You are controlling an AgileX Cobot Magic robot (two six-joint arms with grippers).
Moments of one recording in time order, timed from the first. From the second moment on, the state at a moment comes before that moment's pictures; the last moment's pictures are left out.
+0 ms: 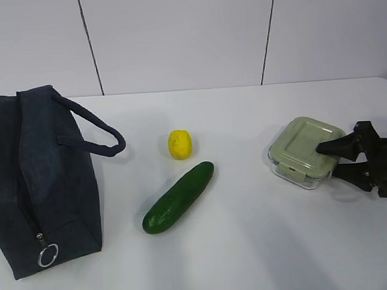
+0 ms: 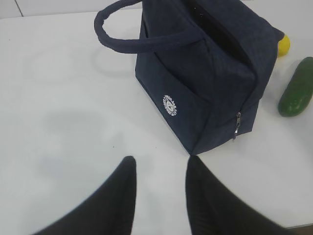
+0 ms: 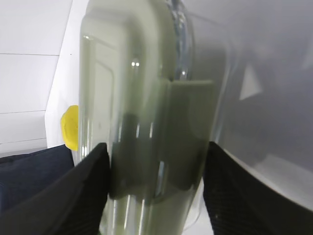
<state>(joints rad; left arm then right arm) -0.14 0.01 -0.51 0.03 1.10 -0.07 -0.36 2.10 -0.85 1.81 0.97 -1.36</state>
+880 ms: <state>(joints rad) -0.14 0.01 -0.51 0.03 1.10 -0.07 -0.36 2.10 -0.85 1.81 0.97 -1.37</state>
